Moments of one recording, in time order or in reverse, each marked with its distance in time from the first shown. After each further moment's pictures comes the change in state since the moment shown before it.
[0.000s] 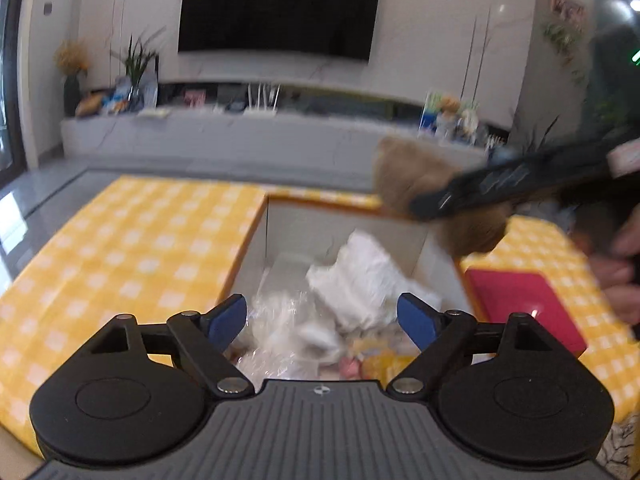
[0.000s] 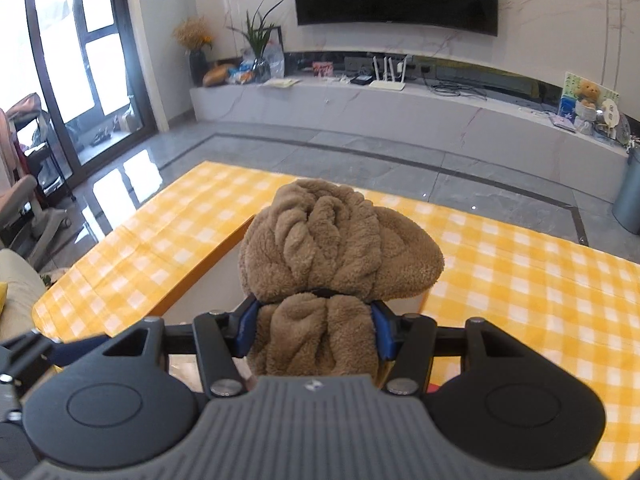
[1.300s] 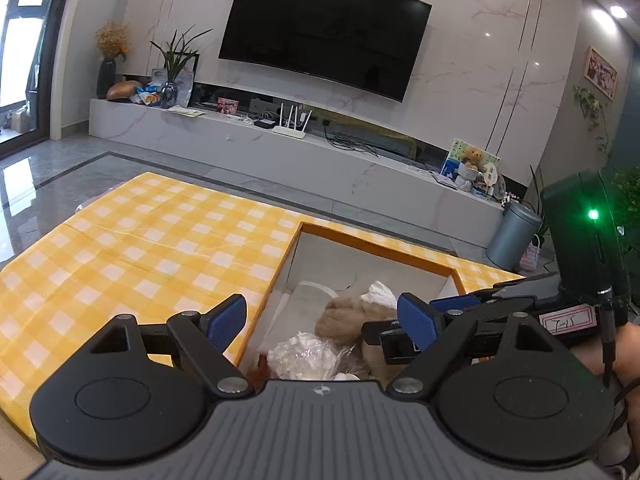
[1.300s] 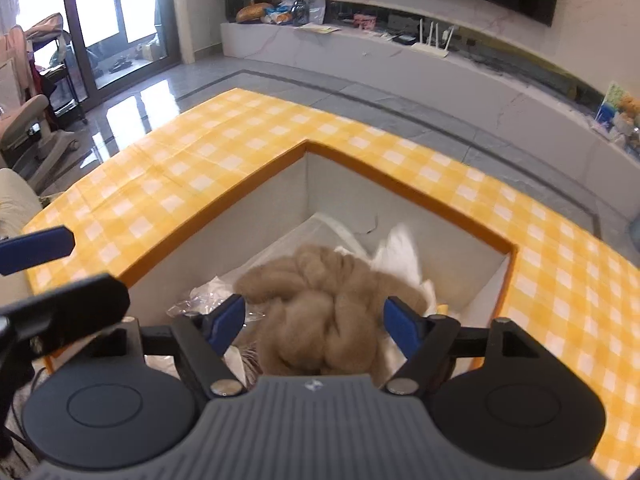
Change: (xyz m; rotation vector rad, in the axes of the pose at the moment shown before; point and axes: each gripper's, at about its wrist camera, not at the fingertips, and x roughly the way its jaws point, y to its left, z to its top) left arm -0.001 0.032 0.012 -0.167 -0.058 0.019; right arm 0.054 0.048 -0.018 -0.164 0.145 -0.002
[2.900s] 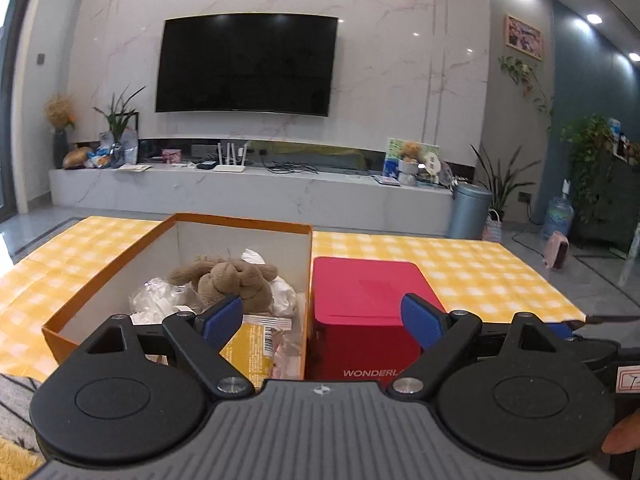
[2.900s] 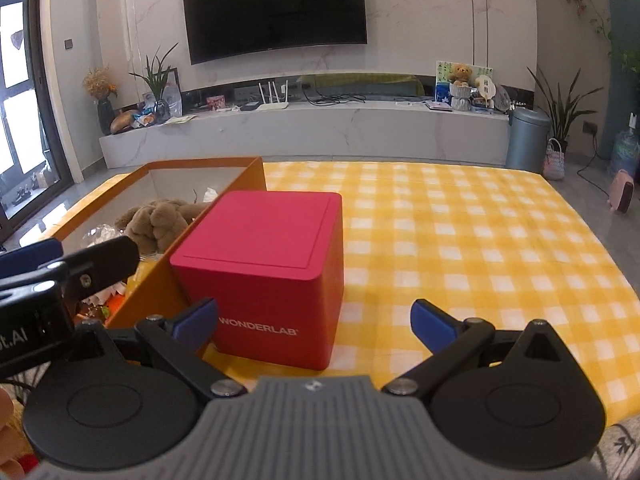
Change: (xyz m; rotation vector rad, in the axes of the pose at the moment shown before) left arm -0.046 -0.151 -0.101 0.232 -0.116 -0.059; right arm -0.143 -0.078 -0.214 0.354 -0.267 -0.271
